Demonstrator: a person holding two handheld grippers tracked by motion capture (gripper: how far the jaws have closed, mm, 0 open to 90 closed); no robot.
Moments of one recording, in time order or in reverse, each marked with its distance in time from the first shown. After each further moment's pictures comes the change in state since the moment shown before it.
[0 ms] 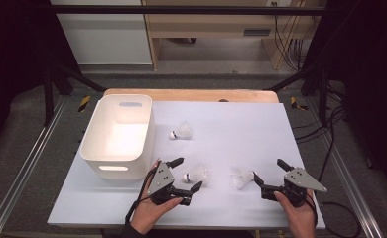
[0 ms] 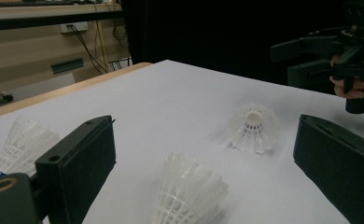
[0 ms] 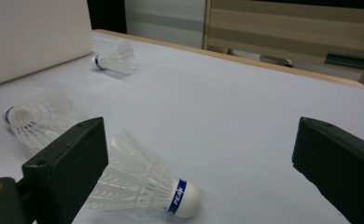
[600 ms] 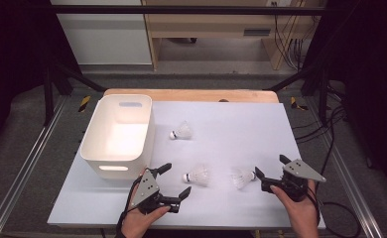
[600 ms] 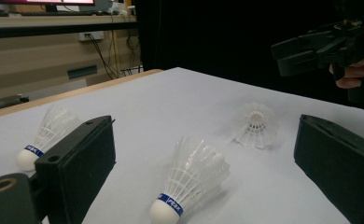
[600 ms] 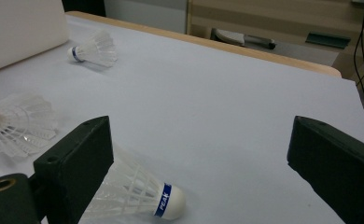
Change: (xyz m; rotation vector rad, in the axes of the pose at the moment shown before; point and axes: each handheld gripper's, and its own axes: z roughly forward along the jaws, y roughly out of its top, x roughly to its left) left arm -0.002 -0.010 -0.035 -0.072 0.047 -0.027; right arm 0.001 0.029 0.003 0.103 -0.070 0.003
